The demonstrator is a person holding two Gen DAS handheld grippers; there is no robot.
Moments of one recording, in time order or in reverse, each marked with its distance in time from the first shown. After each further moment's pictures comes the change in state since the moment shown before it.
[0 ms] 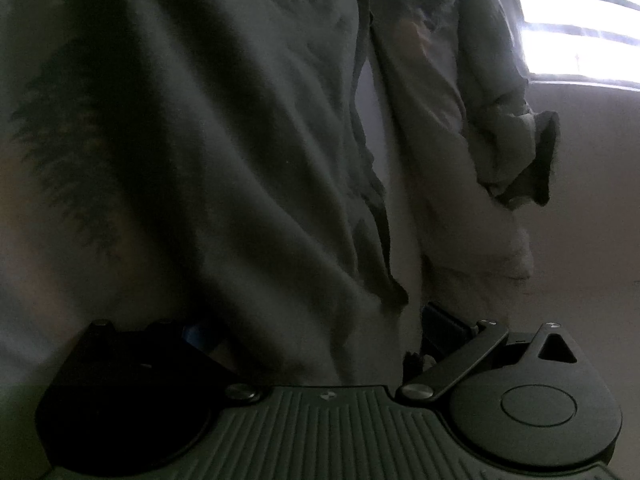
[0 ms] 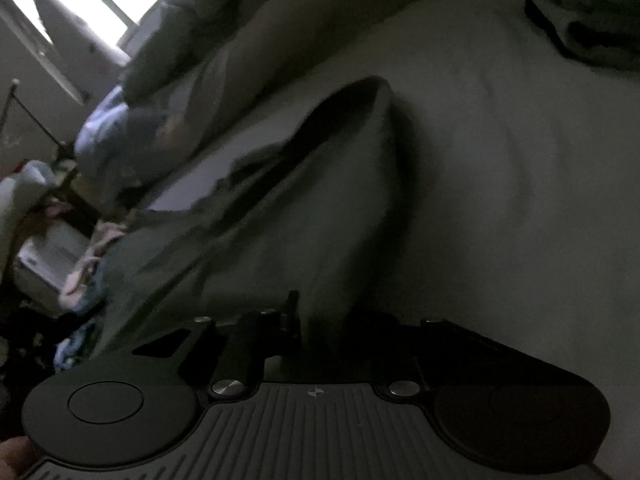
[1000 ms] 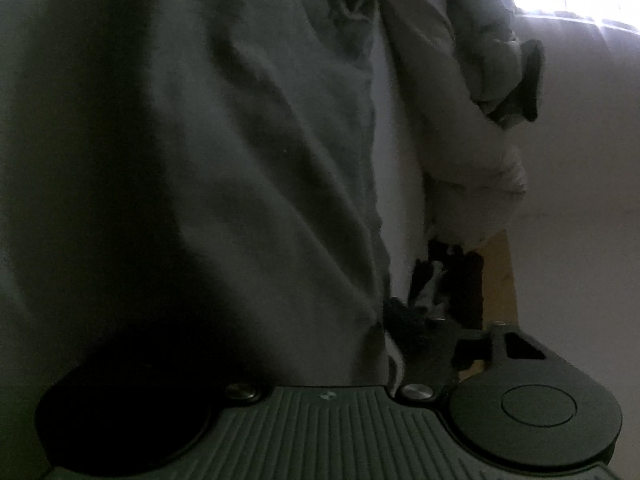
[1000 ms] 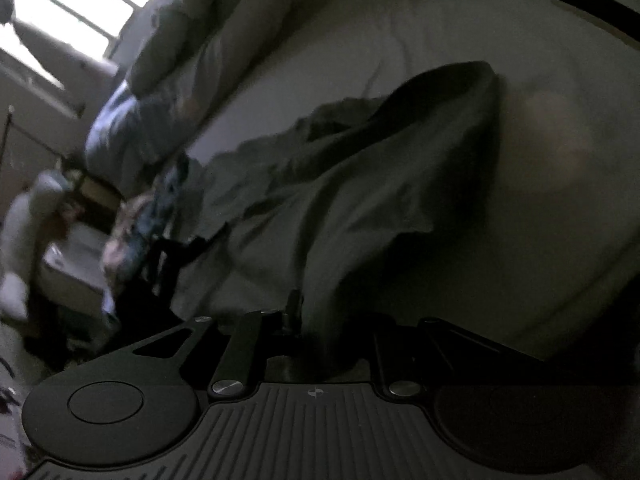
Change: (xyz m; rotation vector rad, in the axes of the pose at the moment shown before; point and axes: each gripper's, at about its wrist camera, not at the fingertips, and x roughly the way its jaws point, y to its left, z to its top) left arm -0.051 0.039 -0.049 0.078 0.189 0.011; right arm -0.156 0.035 -0.141 0.166 0.070 -0.070
